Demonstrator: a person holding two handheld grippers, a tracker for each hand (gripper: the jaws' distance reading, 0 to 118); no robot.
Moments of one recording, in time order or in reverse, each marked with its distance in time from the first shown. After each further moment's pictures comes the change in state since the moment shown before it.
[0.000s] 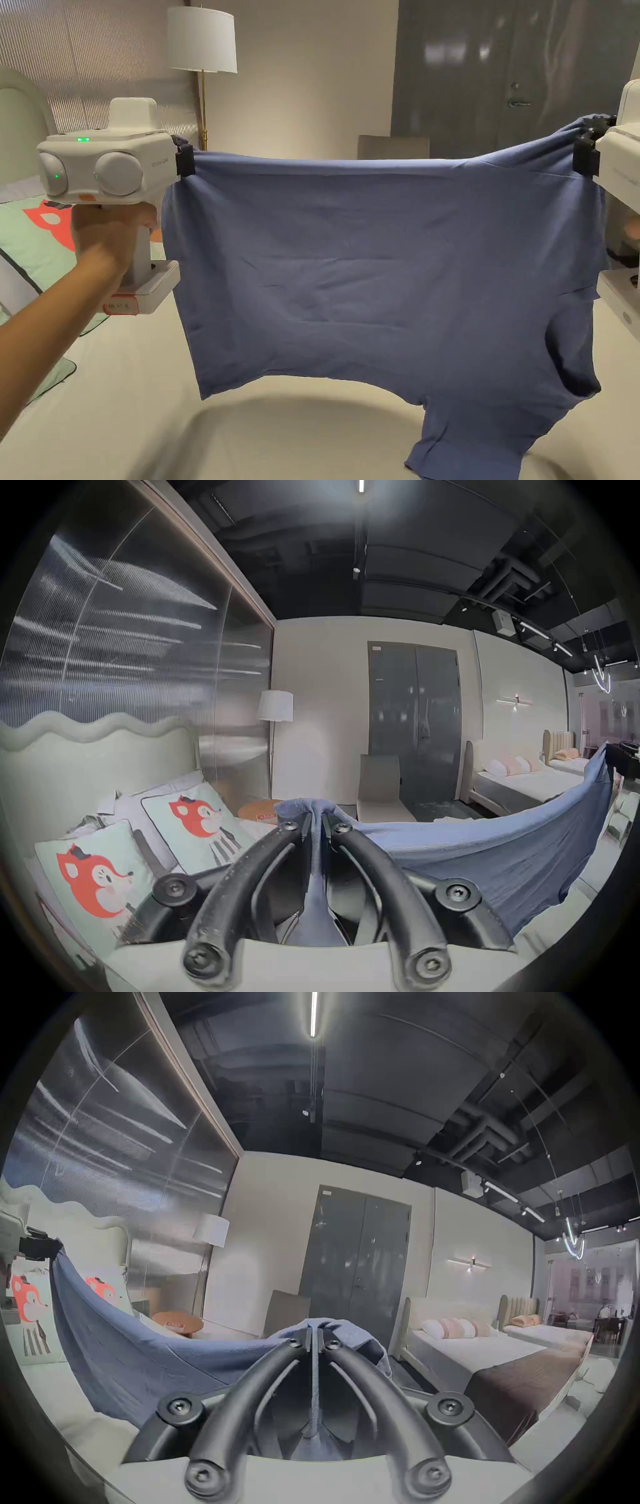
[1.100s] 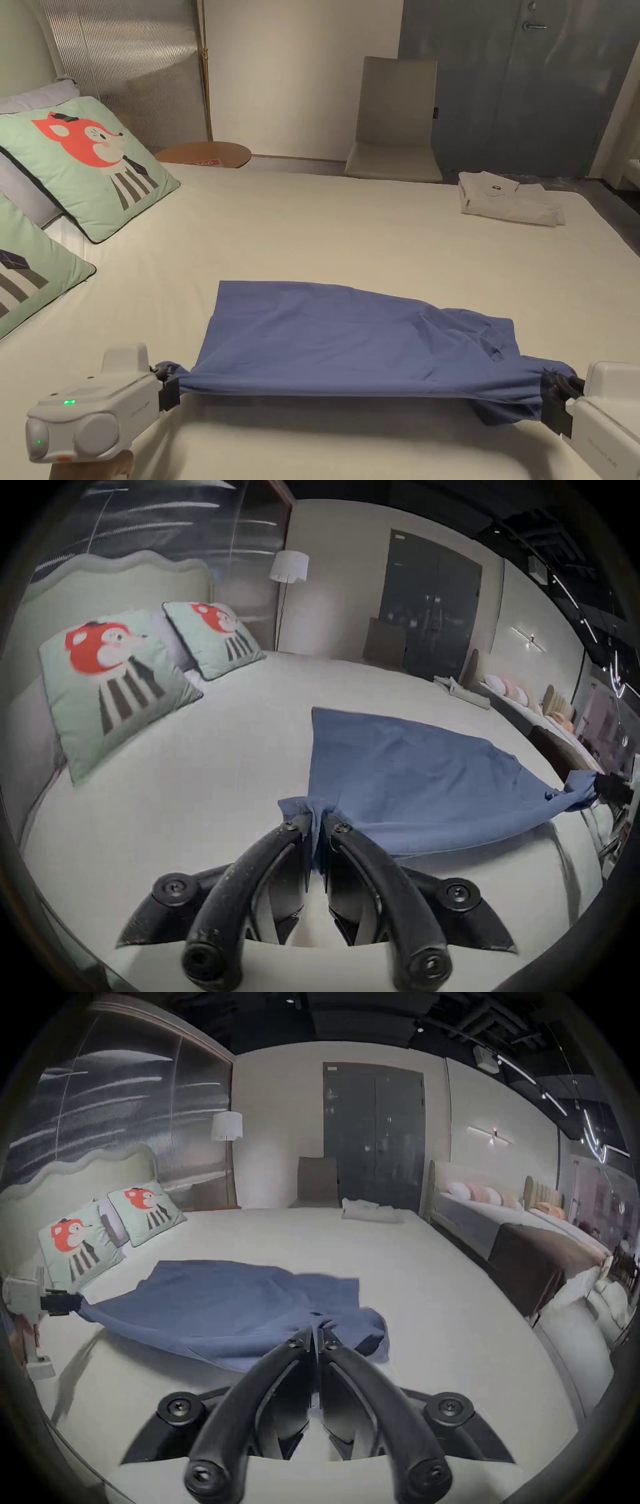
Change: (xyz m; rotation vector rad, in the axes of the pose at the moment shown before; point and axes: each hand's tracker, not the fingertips) left arm -0.058 -0.331 0.189 -0.546 0.004 0.125; right arm -0.031 -0.275 0.233 -0.540 0.144 -0.191
